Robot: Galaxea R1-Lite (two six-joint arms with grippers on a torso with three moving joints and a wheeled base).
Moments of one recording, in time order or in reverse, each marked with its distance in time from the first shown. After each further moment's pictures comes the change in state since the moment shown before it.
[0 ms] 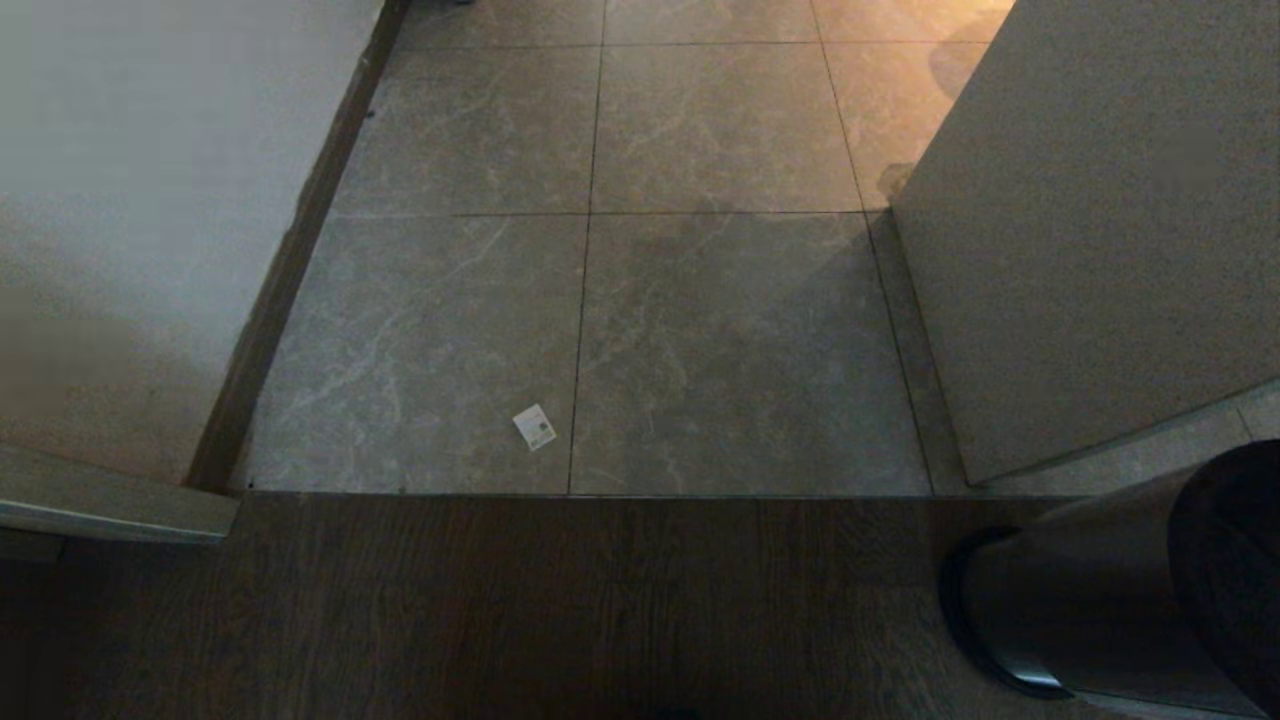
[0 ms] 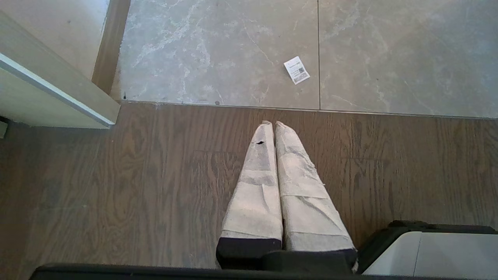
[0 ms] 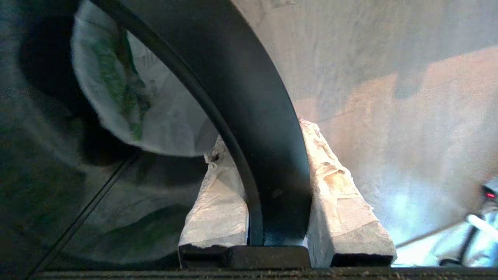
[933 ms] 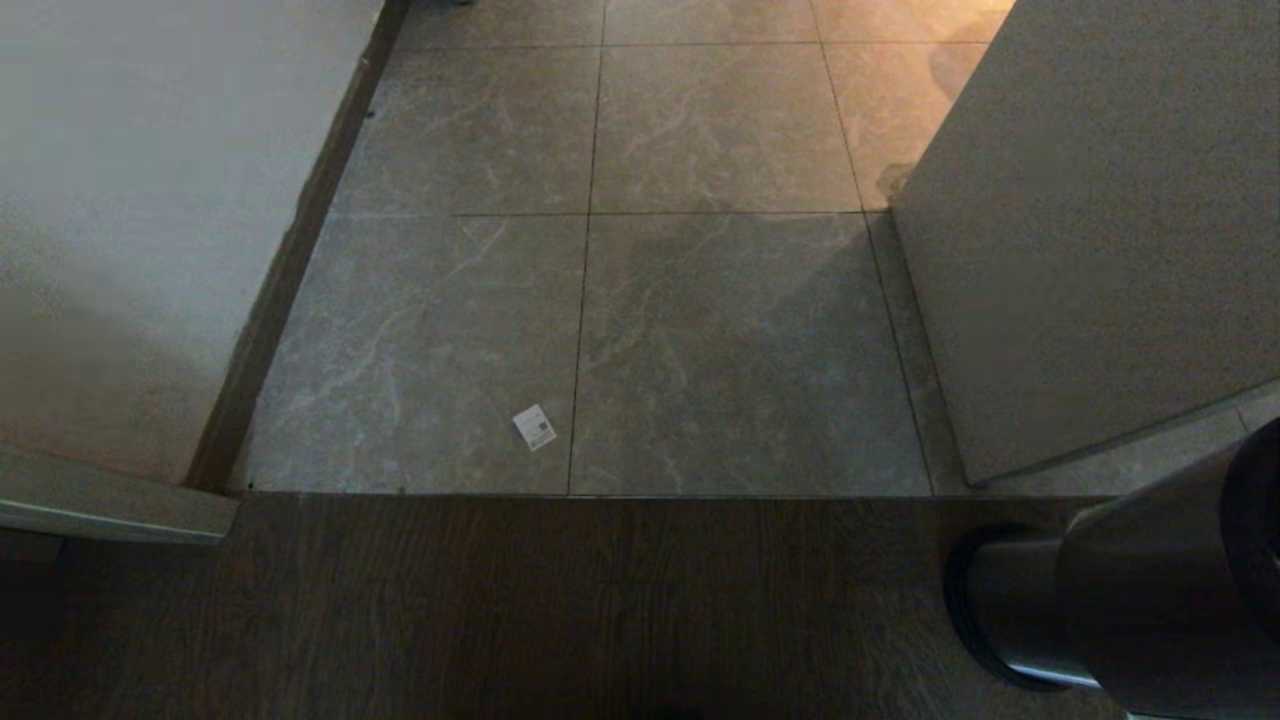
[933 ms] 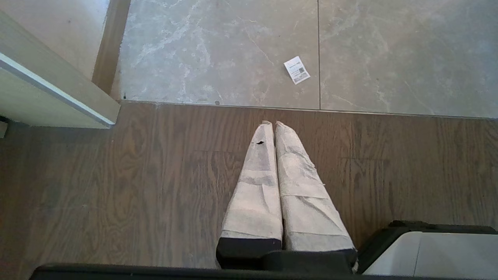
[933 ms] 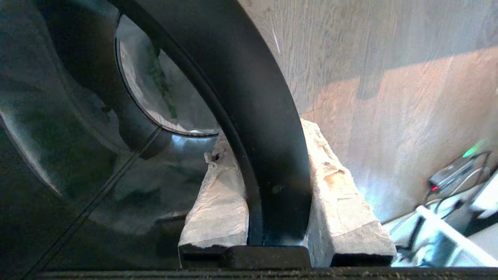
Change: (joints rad) left arm 0.000 0.000 0.000 -0.001 0.000 0.000; right arm -0.038 -0.159 -0.286 0.431 -0.005 -0.114
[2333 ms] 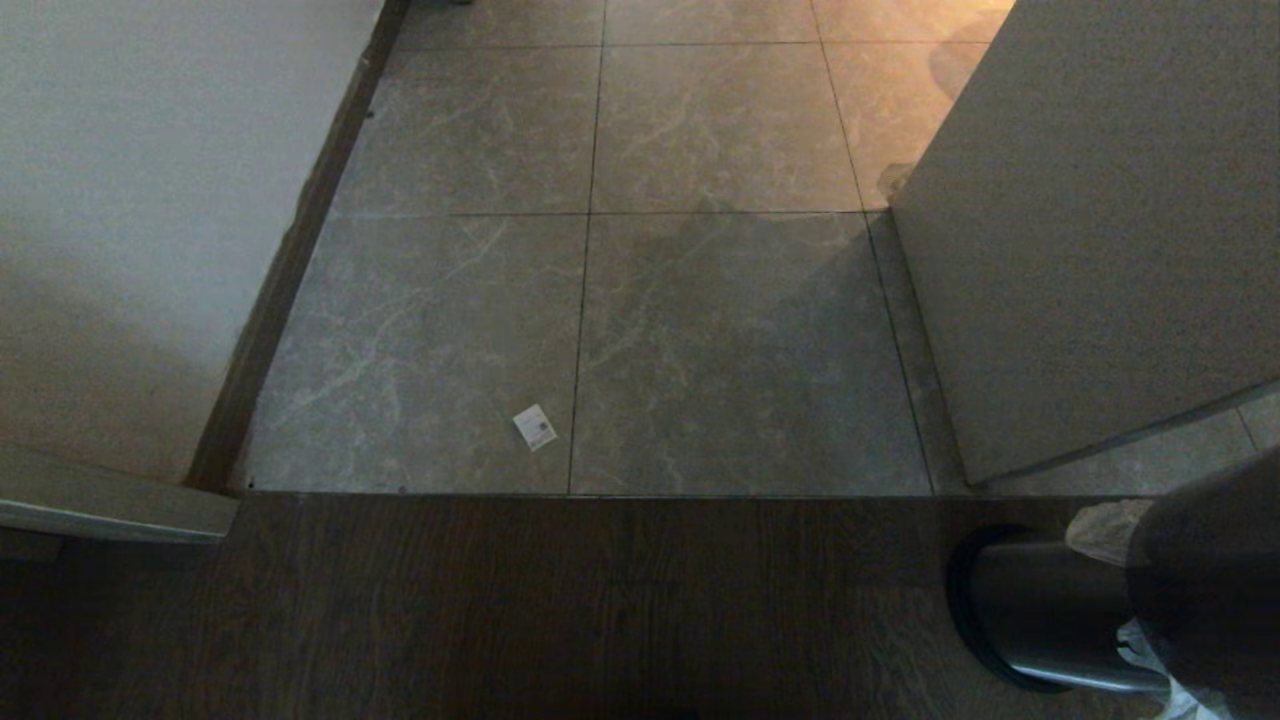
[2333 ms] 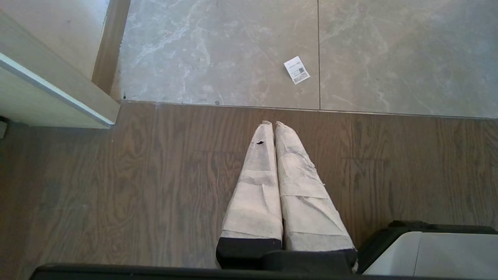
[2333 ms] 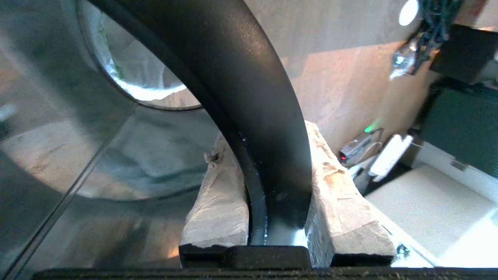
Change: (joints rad) left arm 0.000 0.000 0.000 0.000 0.000 -0.001; right arm -0.001 -0.090 -0.303 0.299 -0.210 -0.157
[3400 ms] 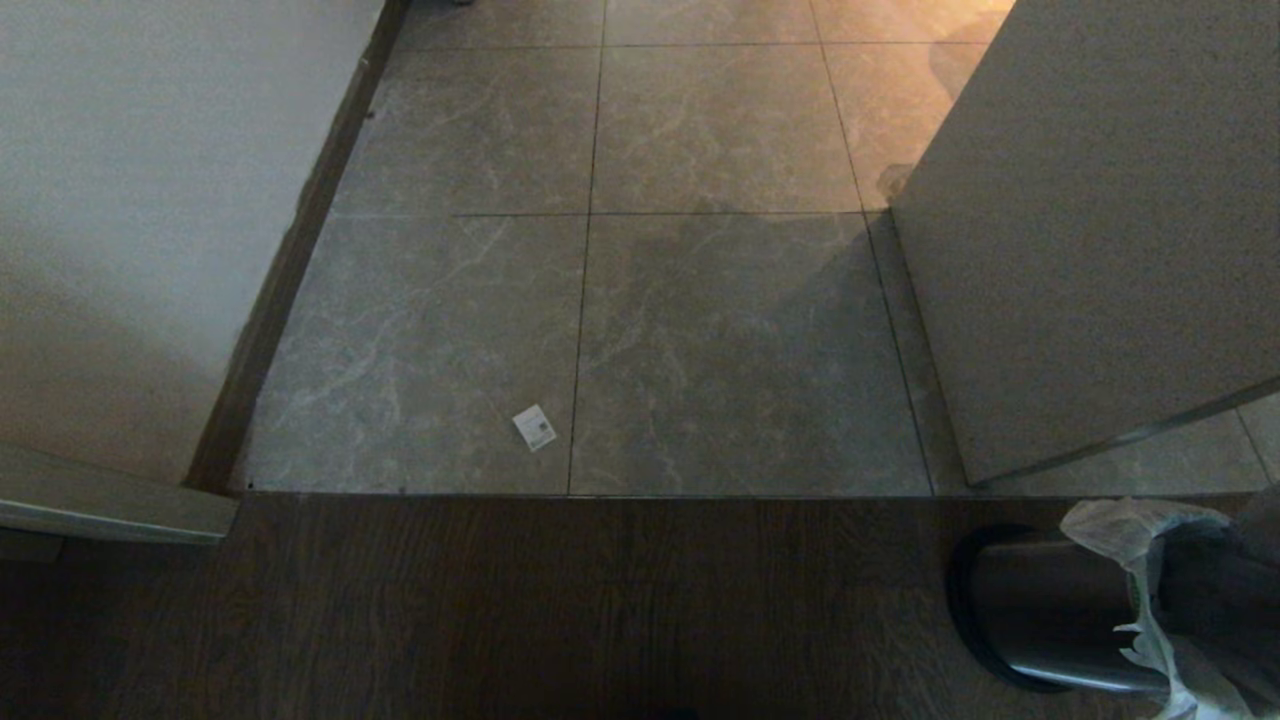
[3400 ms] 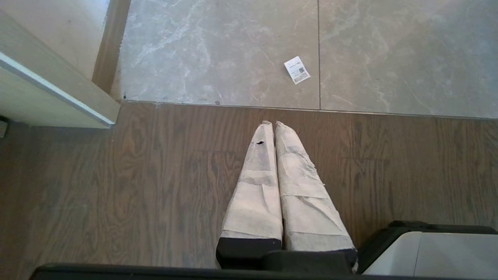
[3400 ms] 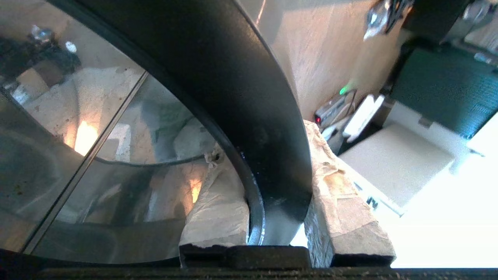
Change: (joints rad) left arm 0.000 0.000 0.000 0.000 0.000 0.000; right arm -0.042 0.048 -0.137 0.126 -0.124 -0.059
